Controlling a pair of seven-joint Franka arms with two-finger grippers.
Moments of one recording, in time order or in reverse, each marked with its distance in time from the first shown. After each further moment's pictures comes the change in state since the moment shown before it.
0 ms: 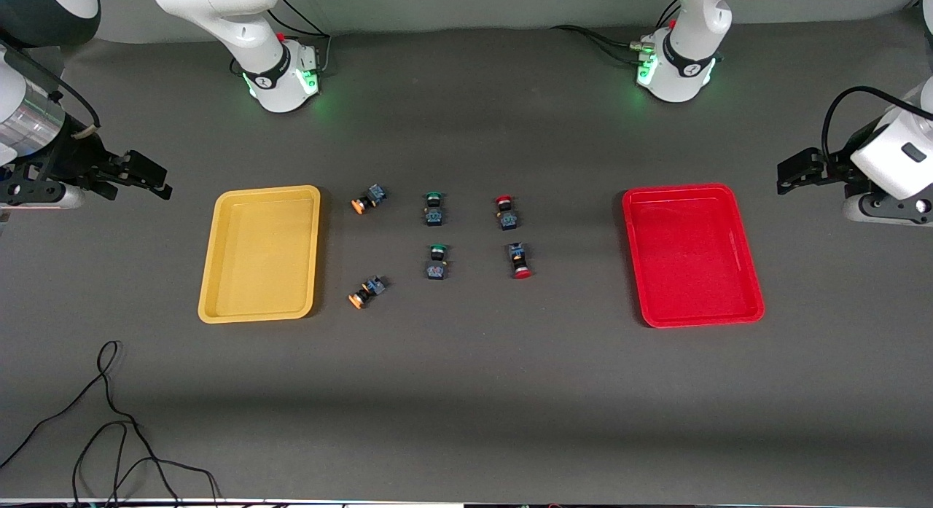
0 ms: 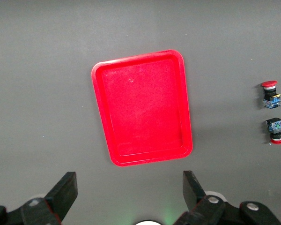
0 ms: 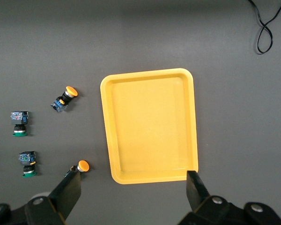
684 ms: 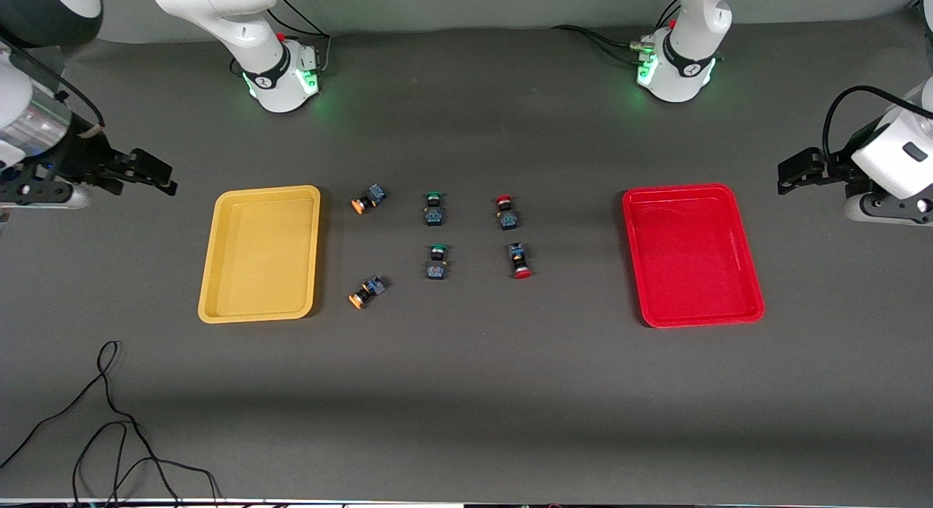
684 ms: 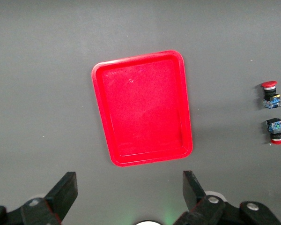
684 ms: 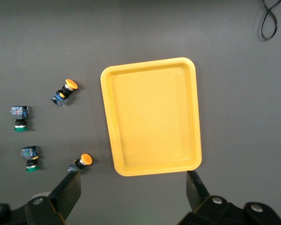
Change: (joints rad) left arm 0.000 0.000 0.000 0.001 0.001 0.000 0.000; right arm 0.043 0.018 -0.005 0.002 0.000 -0.040 0.090
